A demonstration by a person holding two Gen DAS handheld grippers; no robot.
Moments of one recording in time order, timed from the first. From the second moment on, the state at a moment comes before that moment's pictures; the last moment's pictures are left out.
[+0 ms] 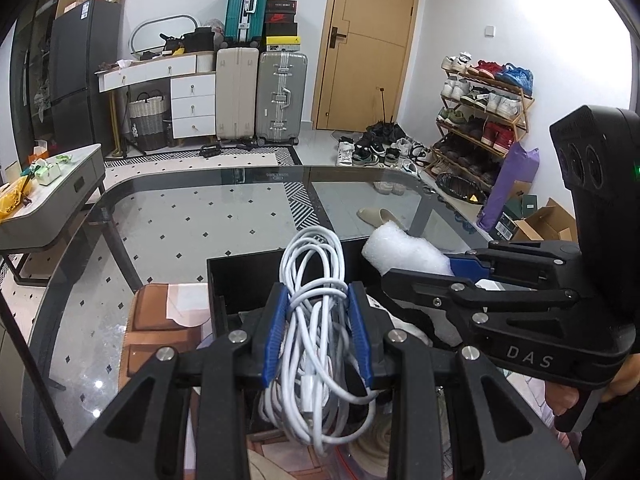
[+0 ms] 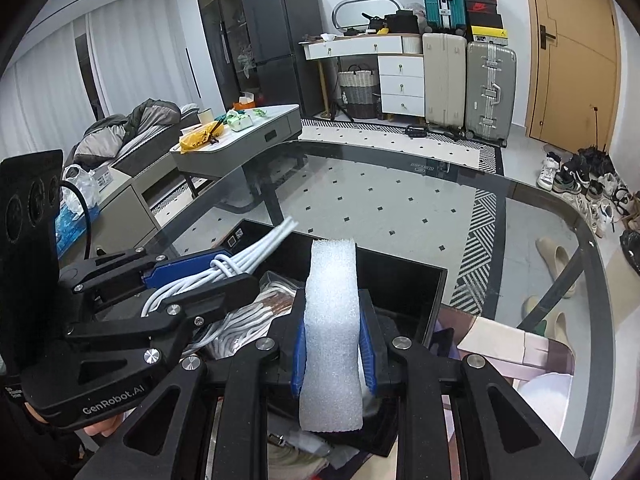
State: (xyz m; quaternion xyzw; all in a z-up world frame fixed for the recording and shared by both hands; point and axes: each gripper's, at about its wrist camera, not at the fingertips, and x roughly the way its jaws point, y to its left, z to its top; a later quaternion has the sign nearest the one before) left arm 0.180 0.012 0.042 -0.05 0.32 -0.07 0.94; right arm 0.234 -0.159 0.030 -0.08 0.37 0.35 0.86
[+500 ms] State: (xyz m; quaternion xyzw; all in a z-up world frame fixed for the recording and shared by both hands) left arm 0.189 0.008 0.027 -0.04 0.34 -0.08 0.94; right arm 0.246 -0.143 -0.003 -0.12 0.39 0.34 0.85
